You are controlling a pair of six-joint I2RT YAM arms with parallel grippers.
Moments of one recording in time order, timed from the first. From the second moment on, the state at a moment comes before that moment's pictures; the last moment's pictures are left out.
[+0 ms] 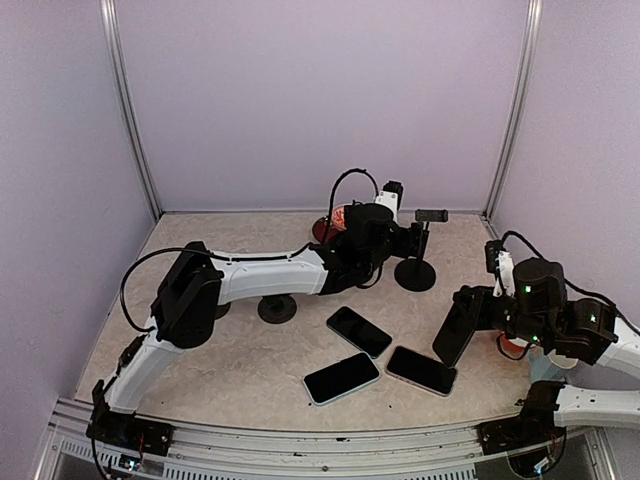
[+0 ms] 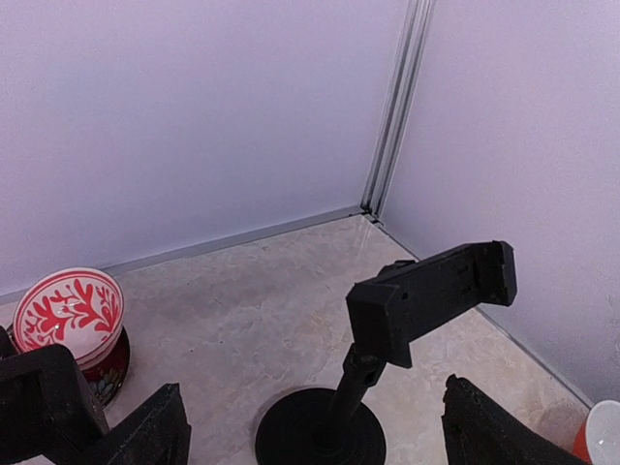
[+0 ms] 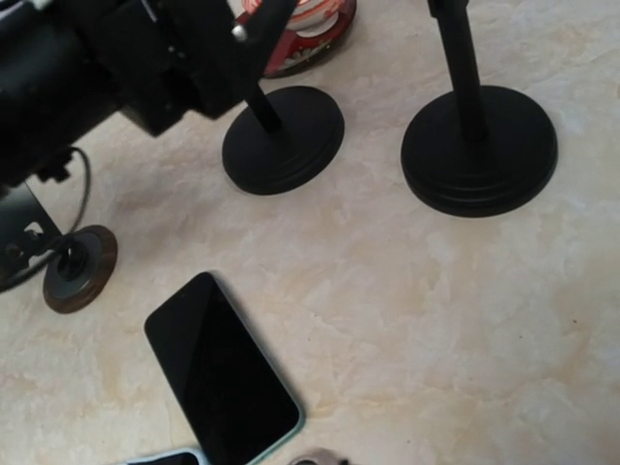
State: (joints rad) left arm -1.03 2.46 2.10 0.23 -0.40 -0.21; right arm 0.86 0.63 0.59 -0.47 0.34 0.64
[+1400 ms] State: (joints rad) left arm -1.03 2.62 2.19 0.55 -0.36 -0.12; right arm 0.86 0.65 0.59 -0.47 0.34 0.63
